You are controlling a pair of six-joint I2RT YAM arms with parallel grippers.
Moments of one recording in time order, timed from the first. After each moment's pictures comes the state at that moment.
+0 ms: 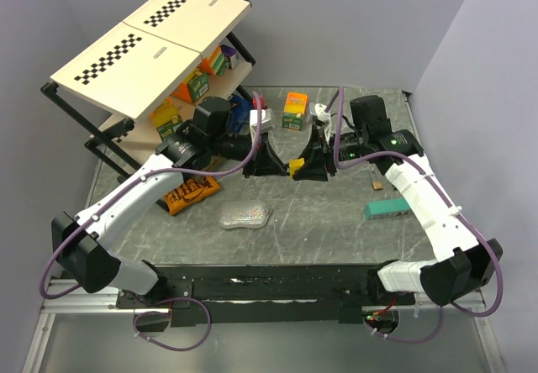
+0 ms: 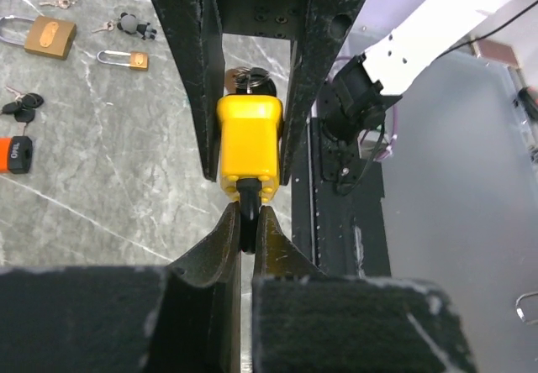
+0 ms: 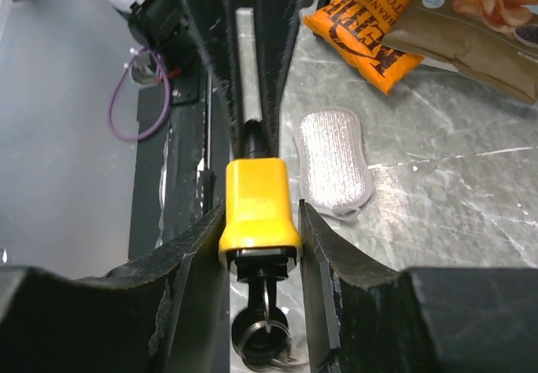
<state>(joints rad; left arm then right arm) -0.68 1.41 1.37 -0.34 0.93 0.05 0.37 1.29 1.37 -0.81 -1.10 -0.45</state>
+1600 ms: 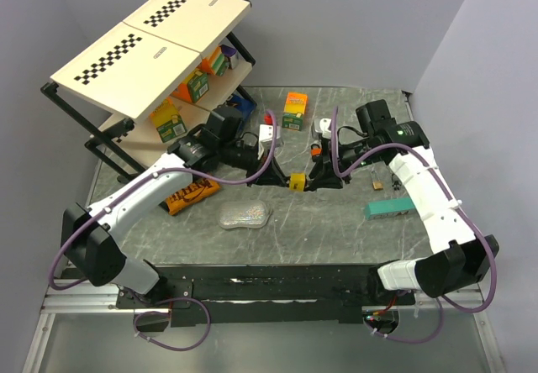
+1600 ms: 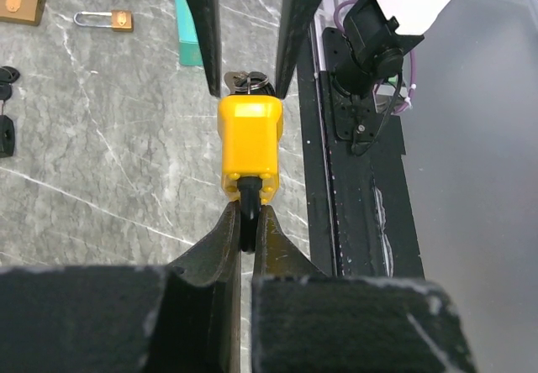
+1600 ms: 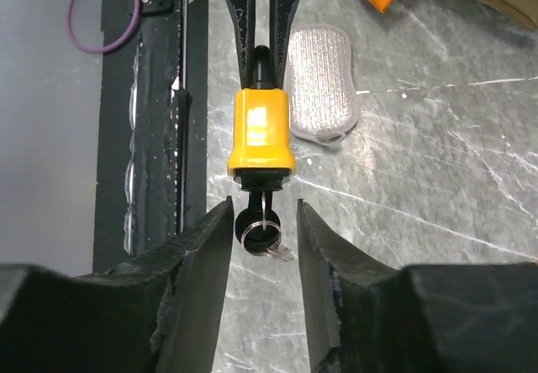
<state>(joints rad) -0.69 1.46 1.34 -0.43 0.93 0.24 0.28 1.33 1.44 -1.24 -1.02 -0.93</state>
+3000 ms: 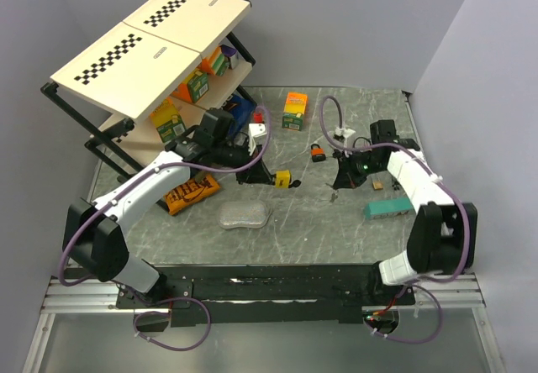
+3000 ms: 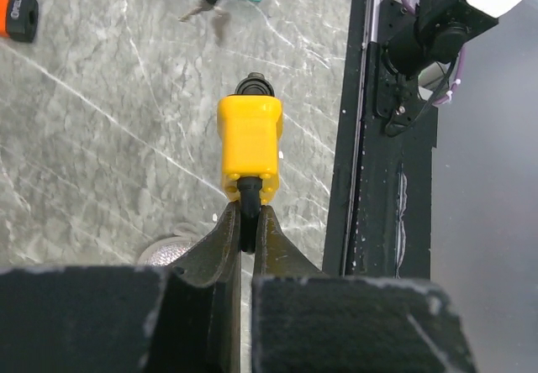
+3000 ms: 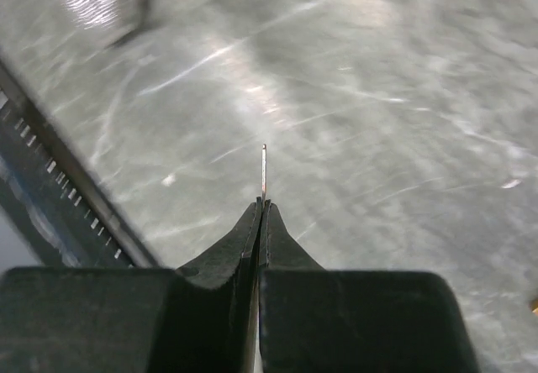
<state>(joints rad) -0.58 1.48 1.26 -0.46 0.87 0.20 0.03 1.44 1.08 -0.86 -0.69 -0.54</state>
